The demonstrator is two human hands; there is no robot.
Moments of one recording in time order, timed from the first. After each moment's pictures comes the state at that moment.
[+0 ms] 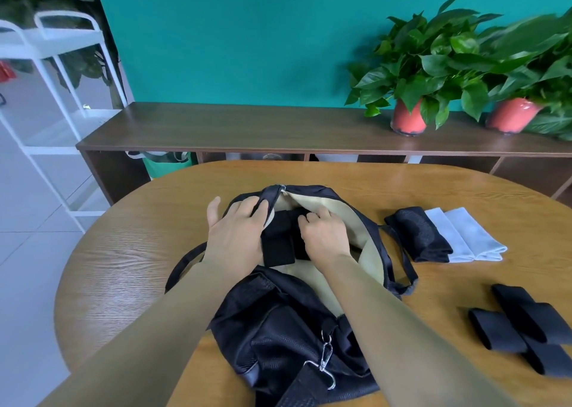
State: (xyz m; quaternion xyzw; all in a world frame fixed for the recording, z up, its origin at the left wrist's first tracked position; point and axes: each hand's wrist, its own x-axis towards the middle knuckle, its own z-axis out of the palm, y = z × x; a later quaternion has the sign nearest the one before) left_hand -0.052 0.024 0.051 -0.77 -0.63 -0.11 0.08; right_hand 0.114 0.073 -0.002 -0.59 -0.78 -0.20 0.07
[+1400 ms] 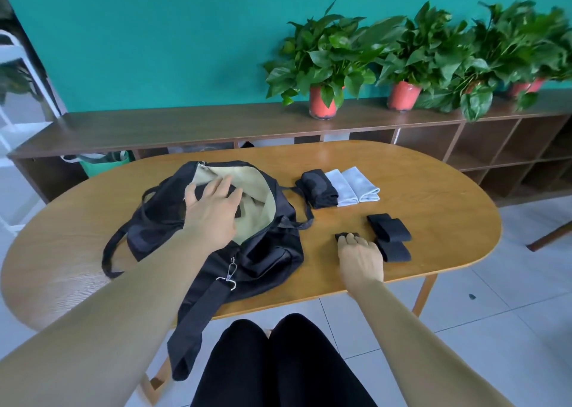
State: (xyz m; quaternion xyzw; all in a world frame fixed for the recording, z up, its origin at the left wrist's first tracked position) left_hand 0.051 -0.058 0.070 -0.80 -0.59 -0.02 0.11; right_hand 0.302 -0.134 -0.021 -0.77 -0.63 -0.12 0.00
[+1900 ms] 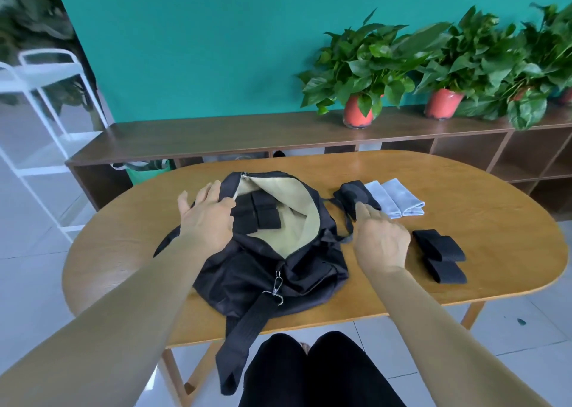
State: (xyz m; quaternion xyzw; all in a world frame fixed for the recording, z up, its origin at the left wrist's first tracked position) left_hand -0.028 -0.037 0.074 -0.75 -0.65 -0.05 0.08; right_hand 0.244 -0.098 0.042 -0.71 -0.60 -0.28 0.24
